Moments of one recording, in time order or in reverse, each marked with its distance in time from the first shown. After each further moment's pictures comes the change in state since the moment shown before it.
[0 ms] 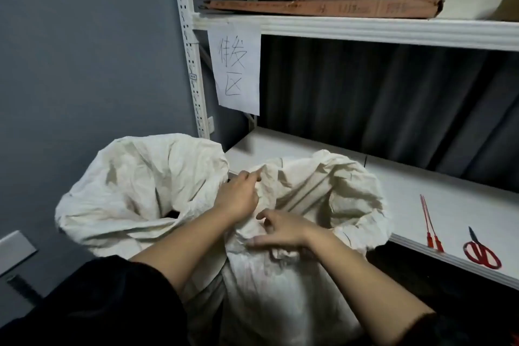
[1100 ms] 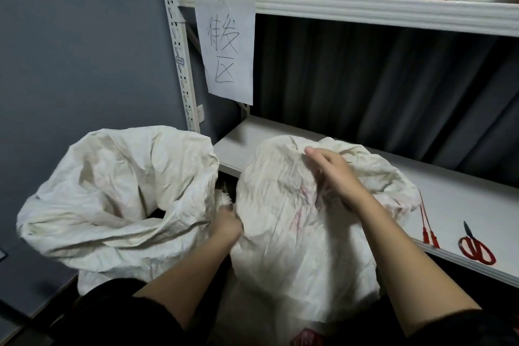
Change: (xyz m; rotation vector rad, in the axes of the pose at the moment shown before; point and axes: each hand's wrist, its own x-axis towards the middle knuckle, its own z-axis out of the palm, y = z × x) left_hand -0.001 -0.011 0.072 -0.816 -0.046 -0.801; right_hand -0.004 0.049 -0.094 0.634 0.629 0.000
